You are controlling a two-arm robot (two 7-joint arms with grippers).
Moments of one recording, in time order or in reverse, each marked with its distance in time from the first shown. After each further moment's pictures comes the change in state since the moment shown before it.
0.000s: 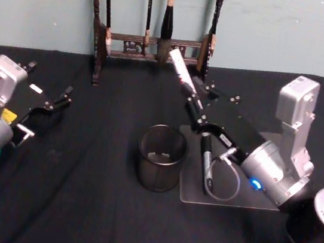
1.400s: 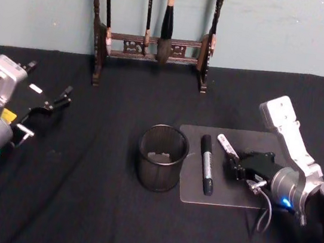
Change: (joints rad) left arm 0.000 0.000 0.000 0.000 0.000 0.000 0.000; right arm 0.065 0.134 -0.037 0.070 -0.055 0.666 -0.223
